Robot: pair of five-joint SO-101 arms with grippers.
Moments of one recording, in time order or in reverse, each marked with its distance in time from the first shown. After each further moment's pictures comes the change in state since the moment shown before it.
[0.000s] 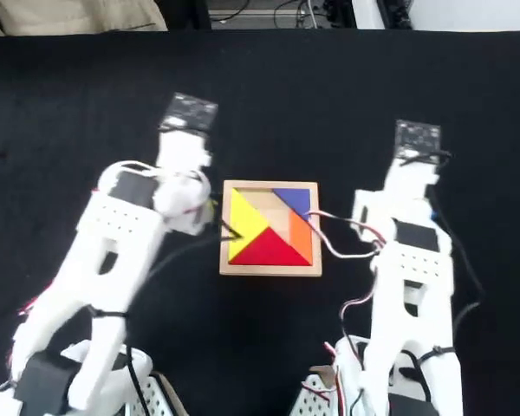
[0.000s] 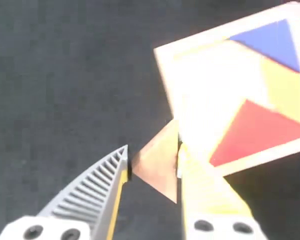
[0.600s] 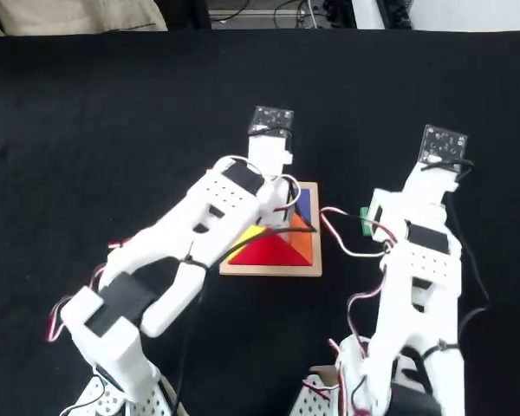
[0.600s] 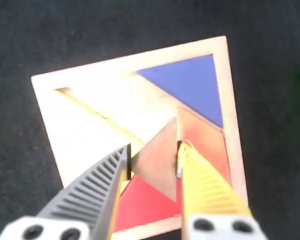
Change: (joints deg) left arm 14.9 32.6 -18.6 -10.6 22.9; right arm 4.1 4.7 0.8 -5.5 -2.4
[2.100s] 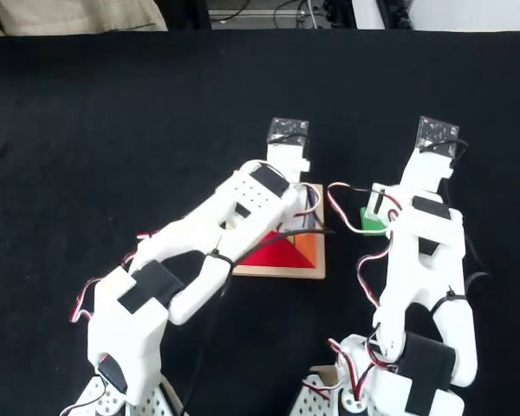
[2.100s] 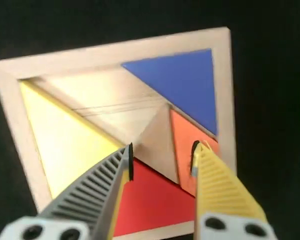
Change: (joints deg) left arm 2.8 9.8 -9.0 2.7 6.0; right arm 0.0 15.8 -10.6 3.3 0.0
